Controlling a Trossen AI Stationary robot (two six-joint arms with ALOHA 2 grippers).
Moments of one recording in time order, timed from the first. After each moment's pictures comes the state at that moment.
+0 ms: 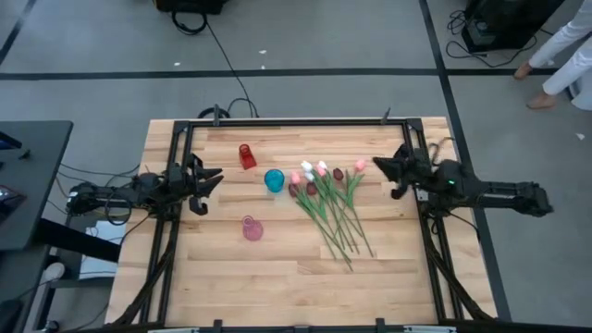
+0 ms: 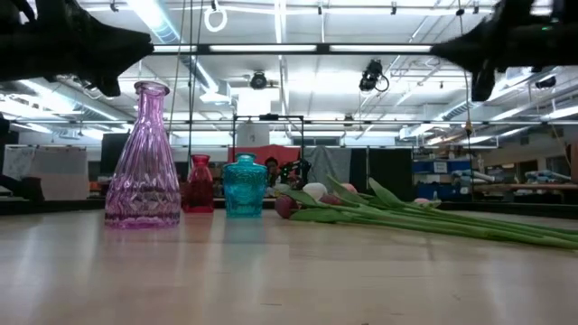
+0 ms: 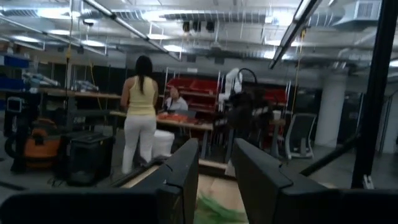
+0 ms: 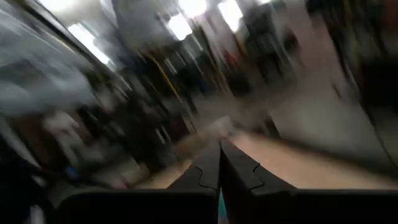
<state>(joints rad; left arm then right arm) -0.06 0.02 0.01 0.36 -0.31 -0.04 -0.14 0.35 0.21 0.20 0.25 0.42</state>
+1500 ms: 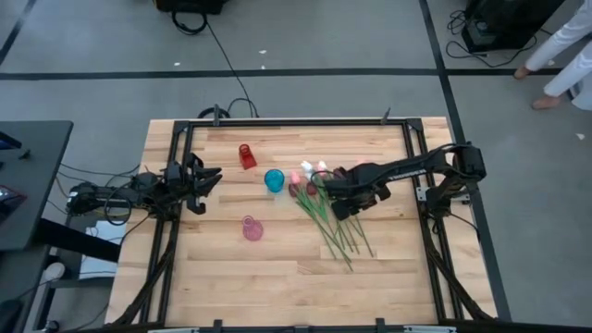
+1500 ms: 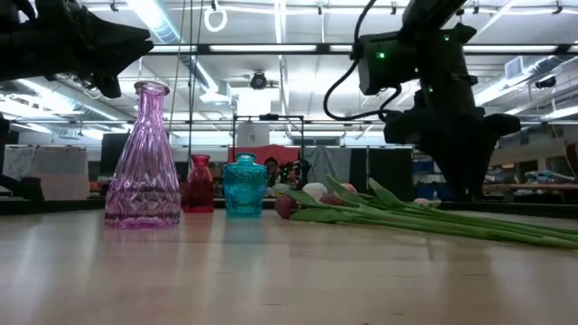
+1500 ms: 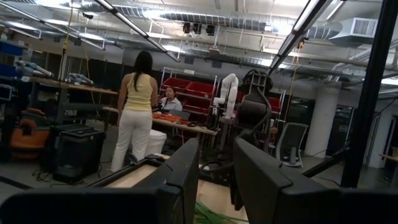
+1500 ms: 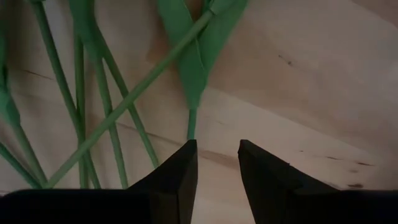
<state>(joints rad) -0.06 0.02 0.01 0.37 -0.31 -0.11 -0.04 1.68 1.04 -1.03 -0.07 1.14</state>
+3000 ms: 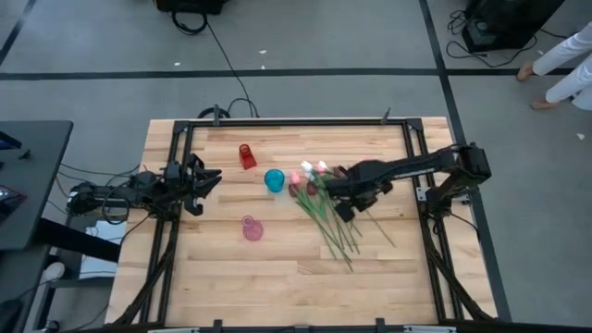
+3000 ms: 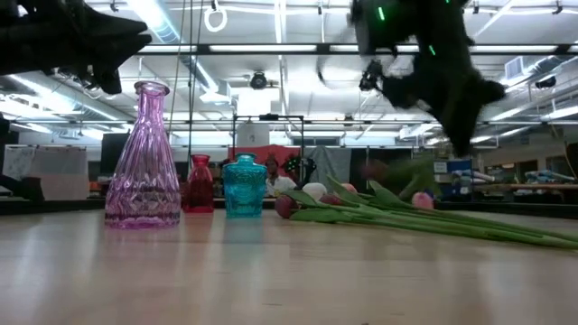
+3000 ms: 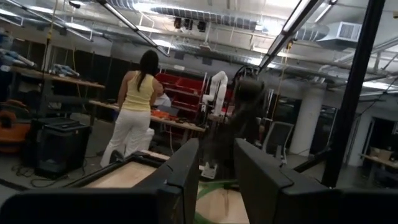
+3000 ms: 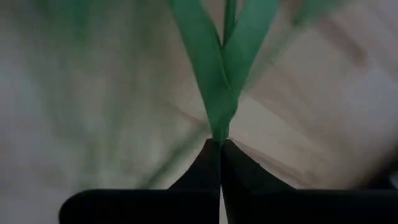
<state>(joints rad) -0.06 0.02 0.05 0.31 -0.27 -0.17 0.01 1.62 1.24 -1.22 -0.03 0.97</state>
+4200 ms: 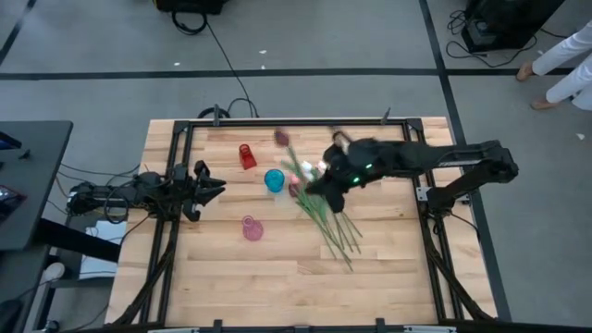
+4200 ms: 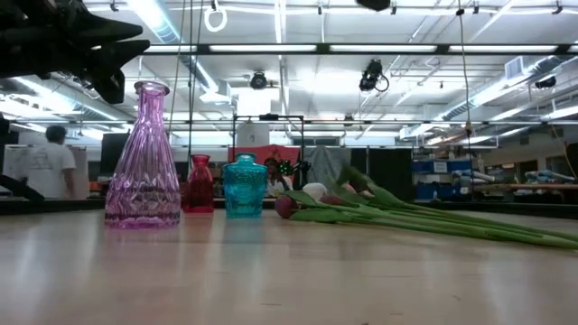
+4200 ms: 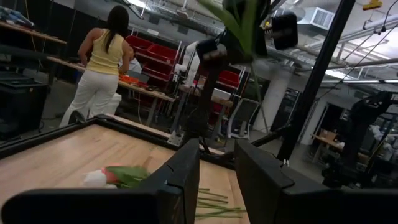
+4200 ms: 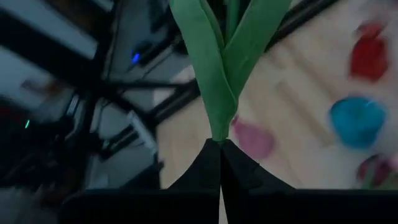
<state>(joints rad) -0.06 0.02 0.06 0.20 -0.13 -0.33 0.06 1.40 1.45 -0.50 -0.03 0.68</state>
